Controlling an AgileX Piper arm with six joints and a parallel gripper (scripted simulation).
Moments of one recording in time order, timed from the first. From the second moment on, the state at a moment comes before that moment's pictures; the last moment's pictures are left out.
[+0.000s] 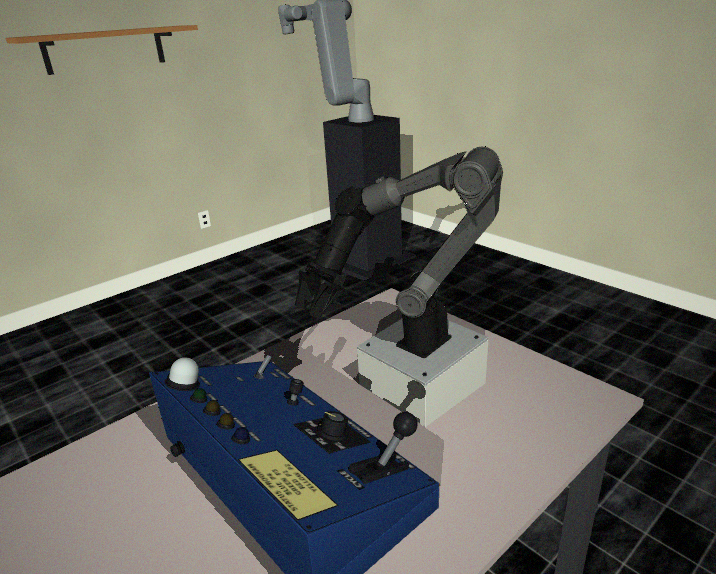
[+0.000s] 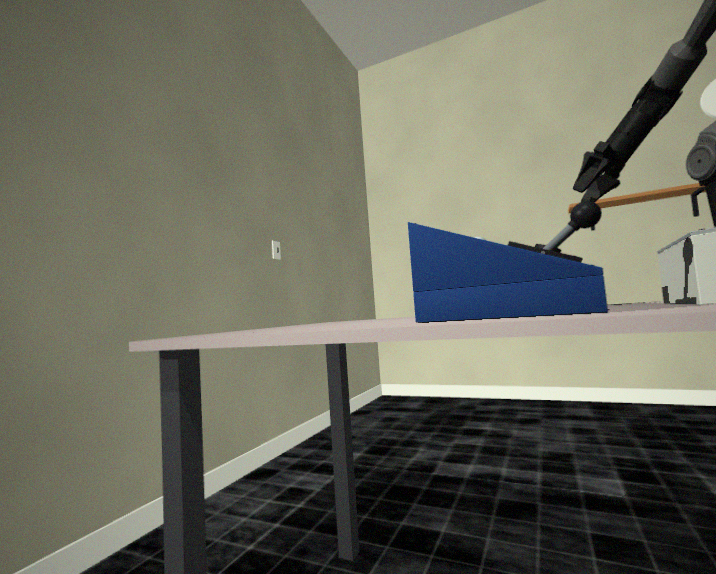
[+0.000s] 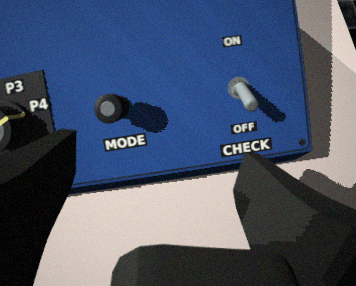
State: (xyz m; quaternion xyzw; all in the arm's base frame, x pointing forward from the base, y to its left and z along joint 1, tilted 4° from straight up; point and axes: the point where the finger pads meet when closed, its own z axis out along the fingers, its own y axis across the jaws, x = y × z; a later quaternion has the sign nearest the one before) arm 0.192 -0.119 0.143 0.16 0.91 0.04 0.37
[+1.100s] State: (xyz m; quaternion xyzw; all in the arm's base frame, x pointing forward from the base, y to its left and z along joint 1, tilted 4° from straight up) arm 0.191 -0.118 0.145 0.16 0.91 0.04 0.37
